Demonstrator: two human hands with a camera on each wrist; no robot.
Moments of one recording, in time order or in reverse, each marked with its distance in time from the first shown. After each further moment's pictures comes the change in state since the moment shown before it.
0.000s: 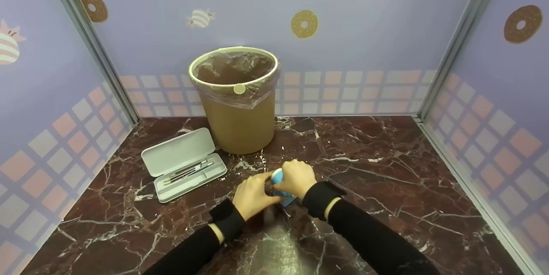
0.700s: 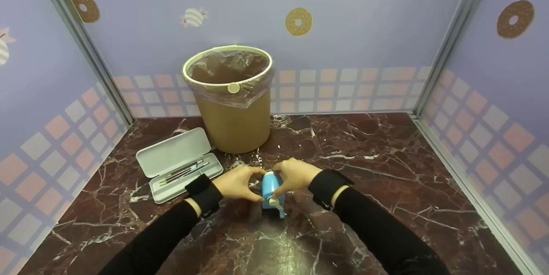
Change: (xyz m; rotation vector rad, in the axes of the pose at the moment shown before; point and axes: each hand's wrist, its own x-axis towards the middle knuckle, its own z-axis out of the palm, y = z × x) left_hand 0.041 -0.040 -0.038 -0.187 -0.509 0.213; right_hand 0.001 0.016 -0.027 0.154 -0.294 -0.270
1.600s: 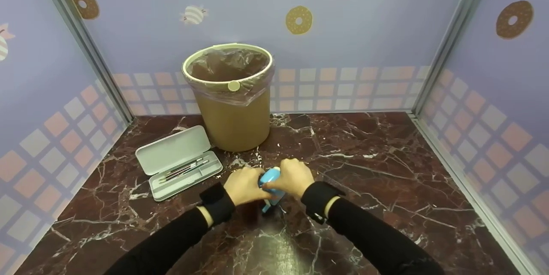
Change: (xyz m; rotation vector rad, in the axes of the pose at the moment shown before) left_hand -0.003 0.033 0.026 0.336 0.247 -0.246; right_hand -0.001 -0.017 0.028 0.113 0.296 0.304
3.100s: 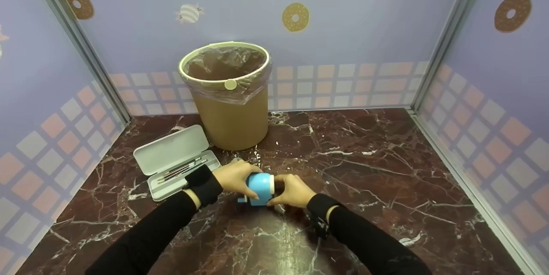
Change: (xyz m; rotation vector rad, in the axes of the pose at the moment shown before) left_hand 0.023 -0.030 -0.027 -0.081 -0.350 0.272; right_hand -0.004 0.054 0.057 0.350 -0.125 -0.156
